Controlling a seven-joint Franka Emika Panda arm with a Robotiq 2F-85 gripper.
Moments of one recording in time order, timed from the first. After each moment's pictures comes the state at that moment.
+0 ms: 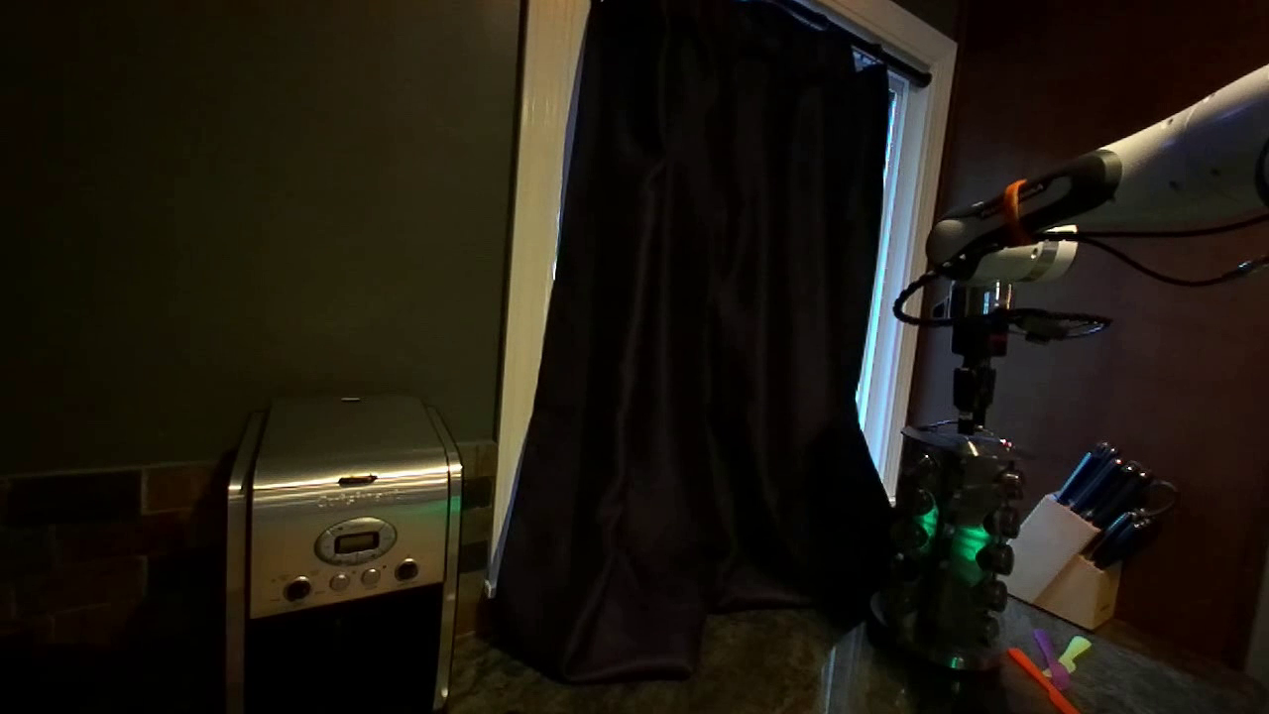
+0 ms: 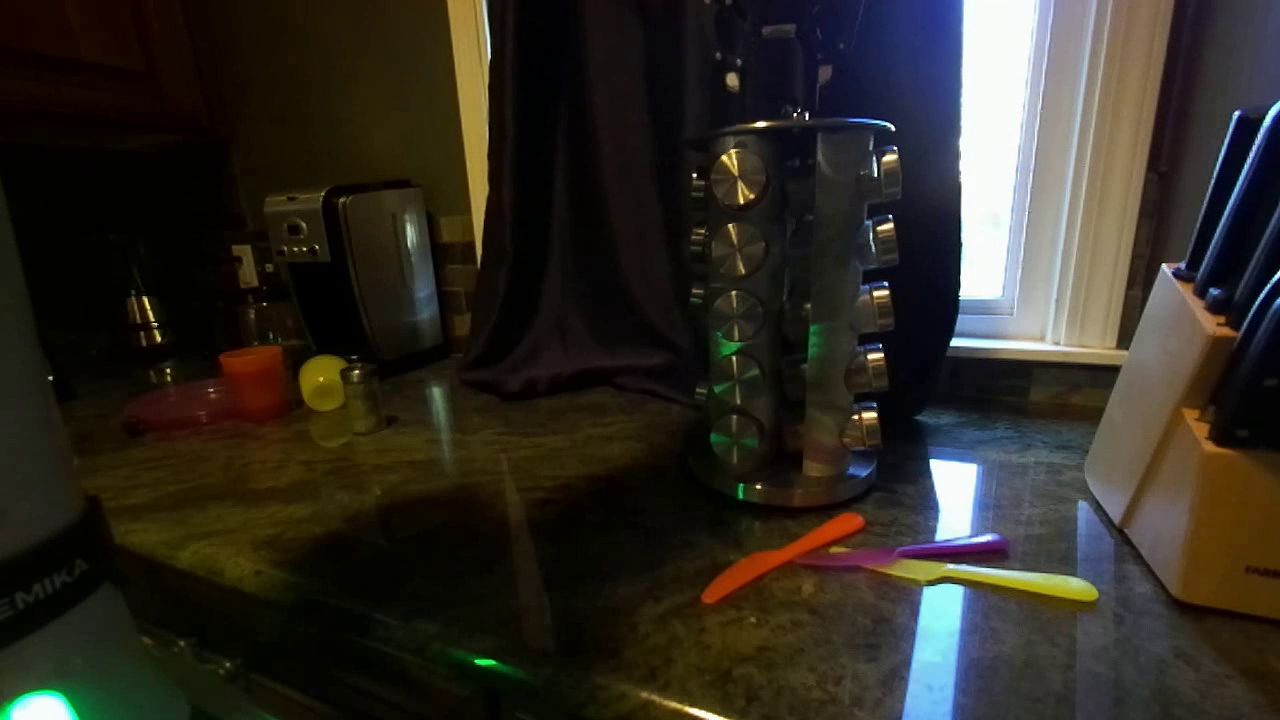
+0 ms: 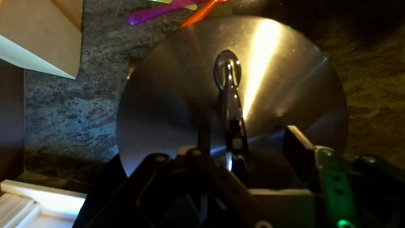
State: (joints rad) arm -0.21 -0.04 -0.32 -1.83 -0.05 1.76 -0.77
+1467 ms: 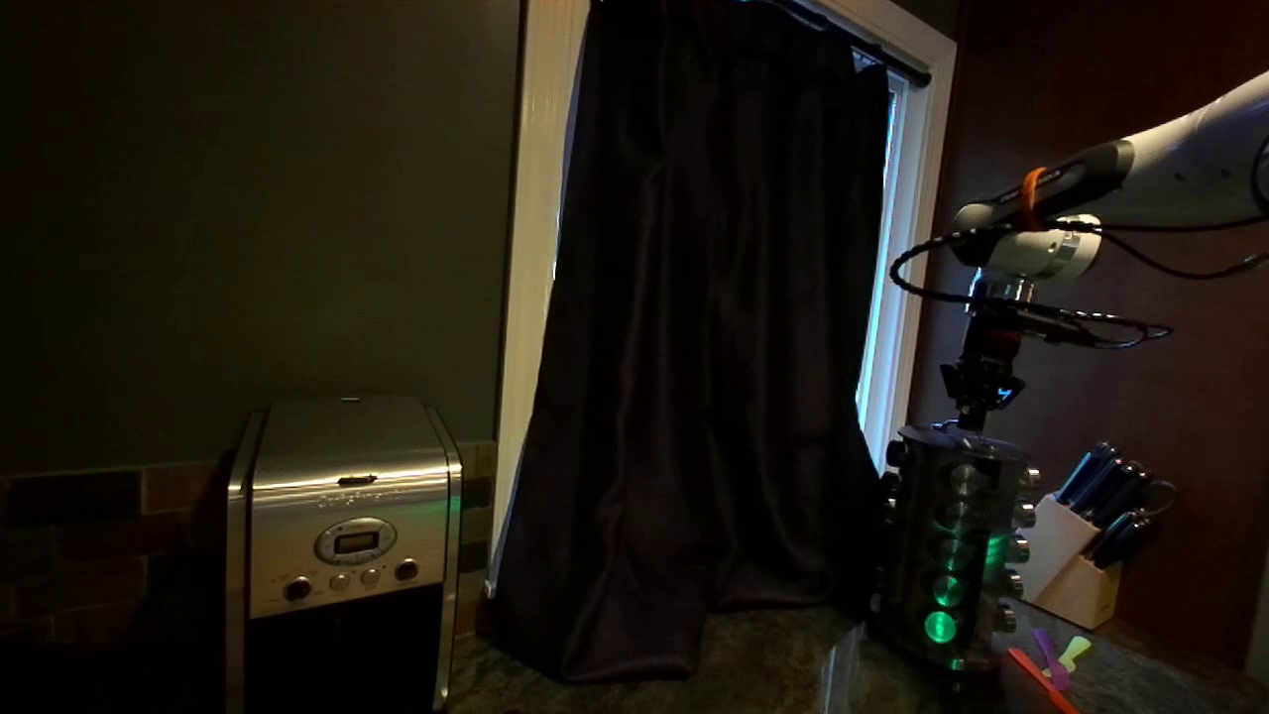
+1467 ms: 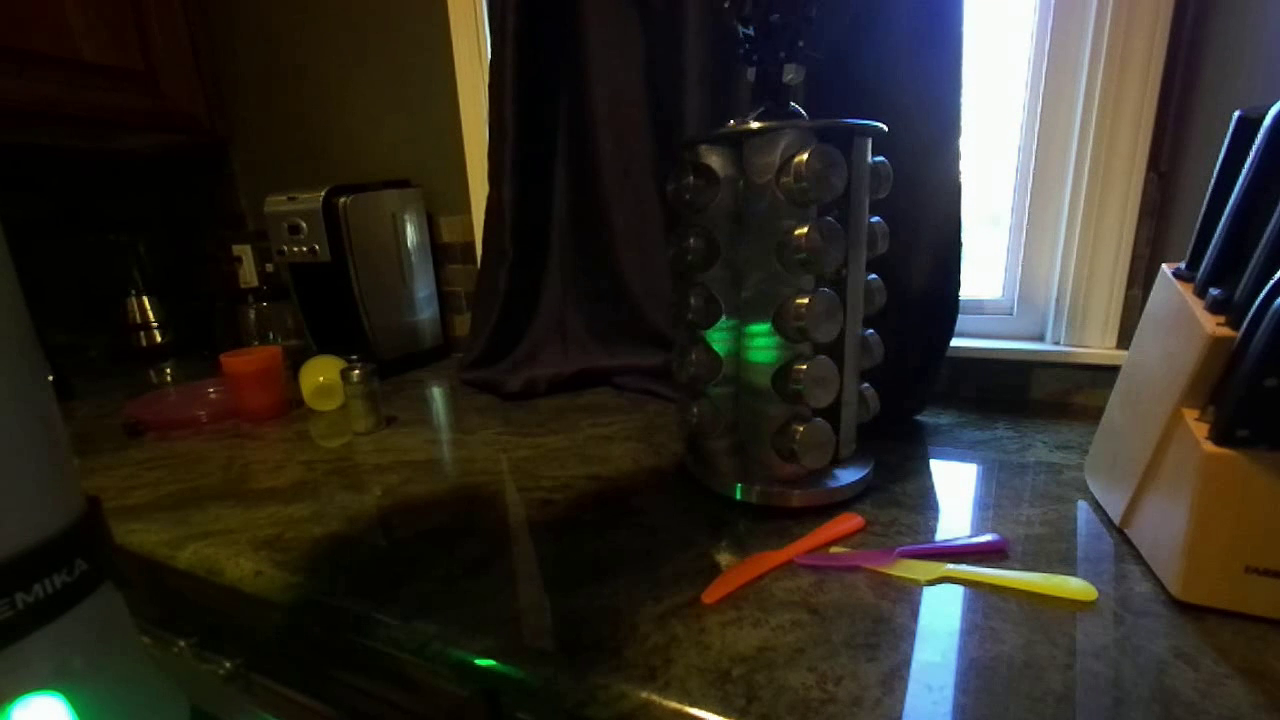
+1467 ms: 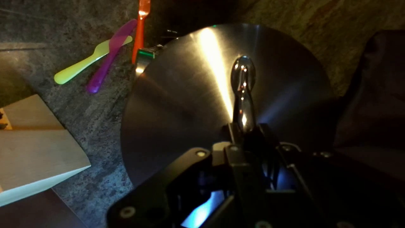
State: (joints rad) arm -0.28 -0.03 -0.33 -1.80 0.12 1.71 -0.21
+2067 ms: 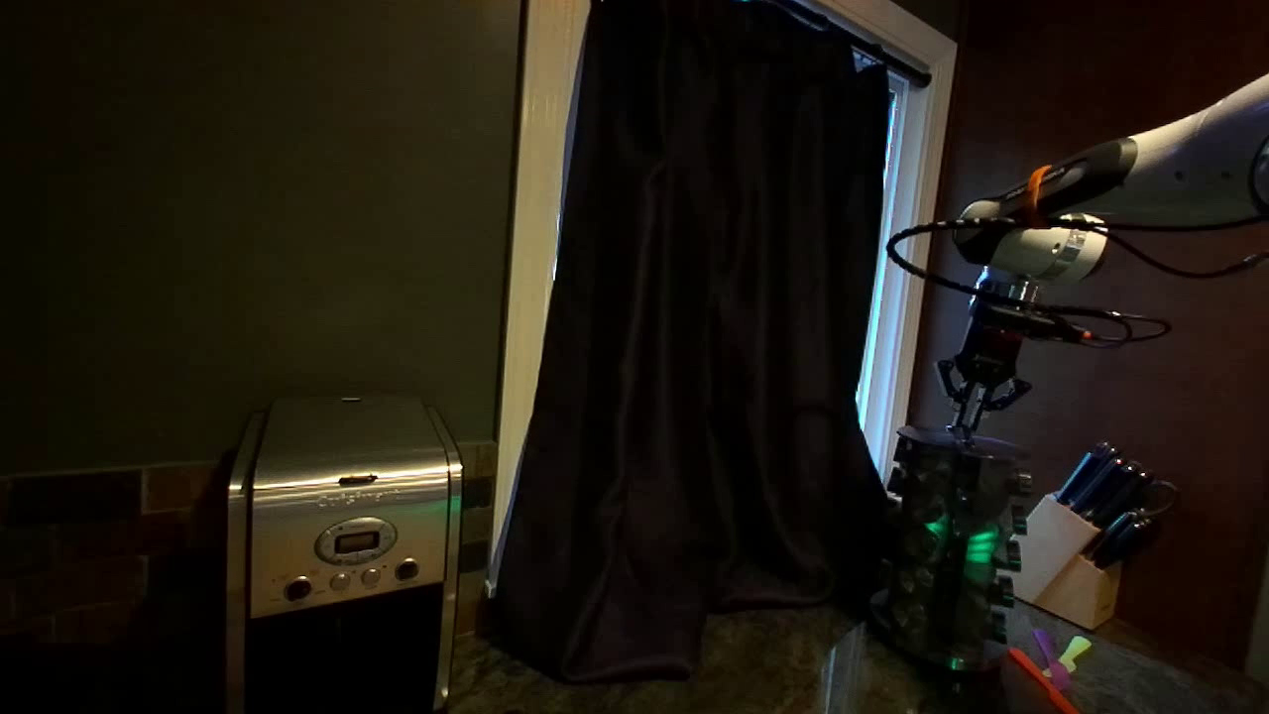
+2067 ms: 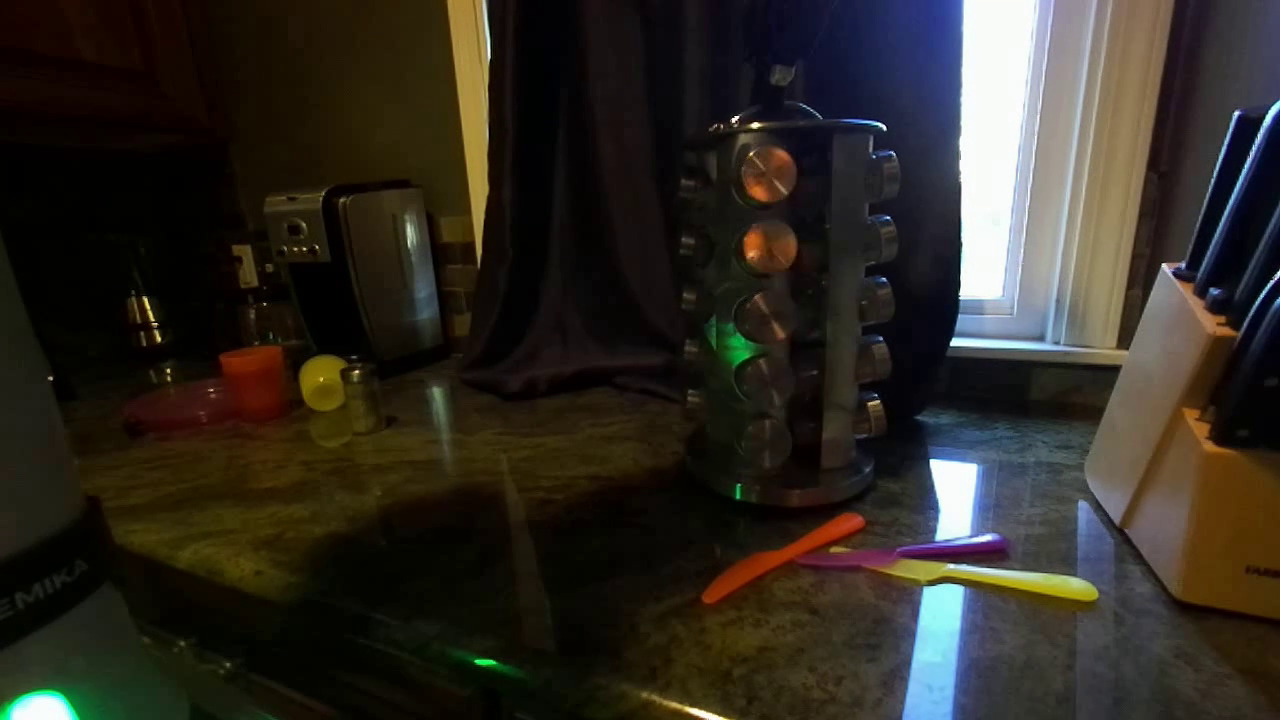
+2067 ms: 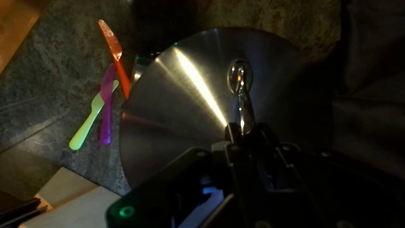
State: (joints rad) arm -0.30 -0.03 -0.33 -1.80 0.19 1.71 0.21
